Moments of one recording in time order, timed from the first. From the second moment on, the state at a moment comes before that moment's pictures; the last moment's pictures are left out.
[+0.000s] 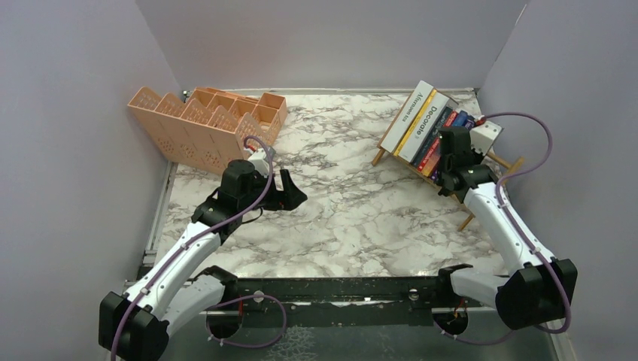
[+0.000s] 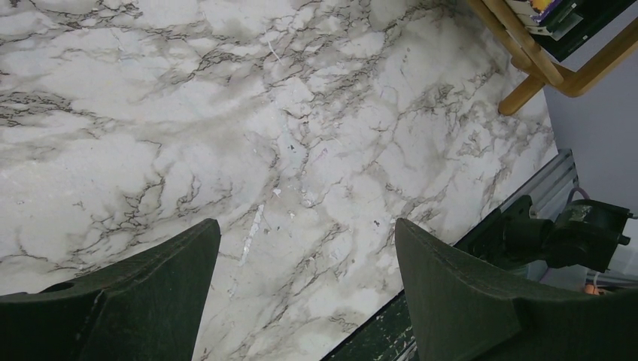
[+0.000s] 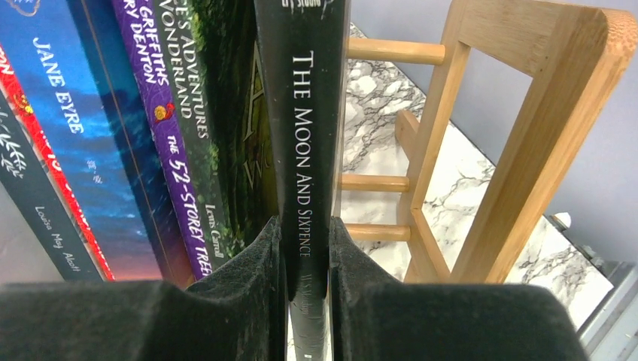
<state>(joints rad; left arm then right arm) -0.45 0.90 0.66 -0.28 0.32 -0.50 0.22 1.16 0.95 -0.53 0.85 0.50</state>
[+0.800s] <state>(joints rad) -0.45 0.89 0.66 -0.28 0.32 -0.50 0.14 1.10 0.97 -0.49 0.63 0.50</state>
